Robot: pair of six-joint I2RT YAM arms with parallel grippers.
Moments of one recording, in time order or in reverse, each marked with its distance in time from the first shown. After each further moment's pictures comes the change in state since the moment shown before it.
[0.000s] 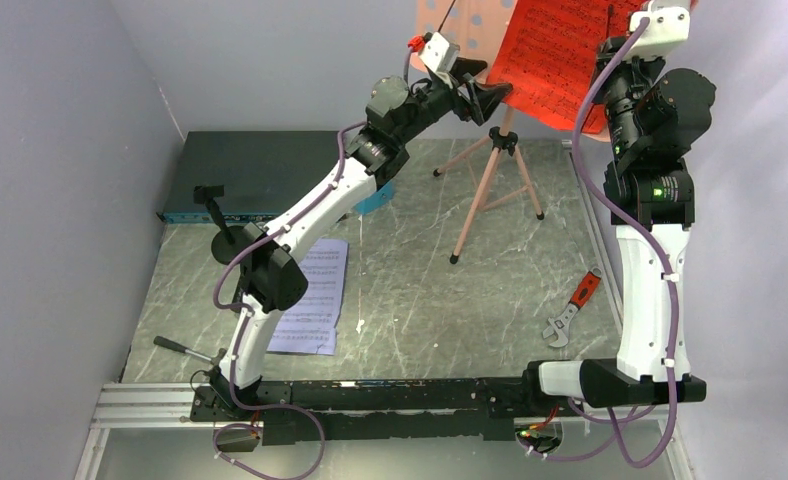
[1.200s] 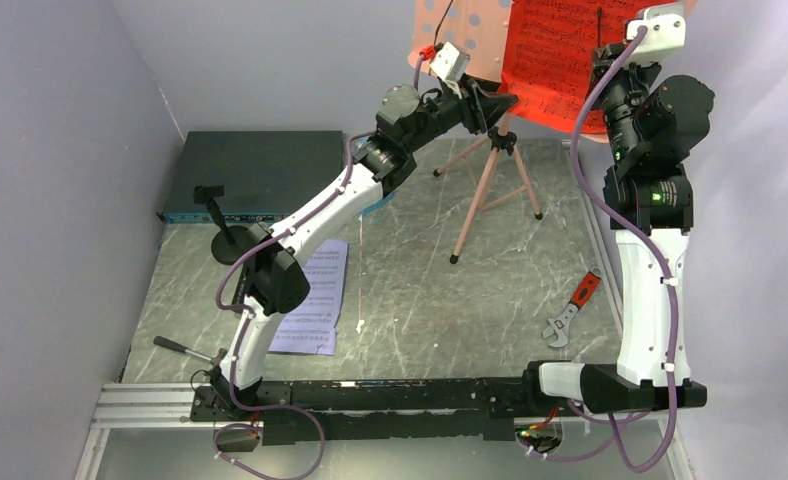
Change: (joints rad) left arm -0.034 0.000 -0.038 -0.007 0.037 -0.090; right arm -0.005 -0.029 -0.053 0.018 -0.055 0.008
